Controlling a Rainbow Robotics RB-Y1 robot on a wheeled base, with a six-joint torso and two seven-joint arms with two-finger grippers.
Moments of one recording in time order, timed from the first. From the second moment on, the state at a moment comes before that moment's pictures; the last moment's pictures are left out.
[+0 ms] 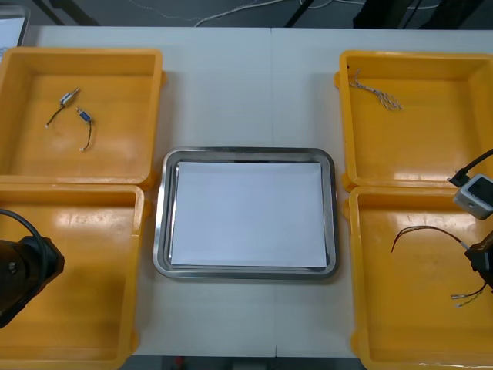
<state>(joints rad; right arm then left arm) 0.05 -0.74 -0.32 -2.48 -0.94 1.92 1.79 0.19 0.52 0.12 -2.57 0.38 1.91 -0.51</state>
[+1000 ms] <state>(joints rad) 0.05 -0.74 -0.32 -2.48 -0.94 1.92 1.79 -0.06 0.56 -0.08 -2.58 0.49 1.91 -0.77</state>
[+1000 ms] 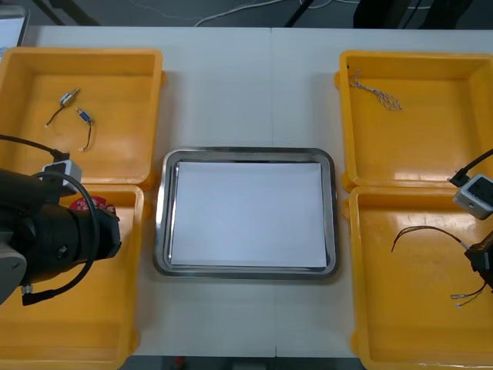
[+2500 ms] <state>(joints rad) 0.05 -0.74 -0.32 -2.48 -0.94 1.92 1.79 -0.33 0.46 -0.46 -2.35 0.40 1.91 -0.72</state>
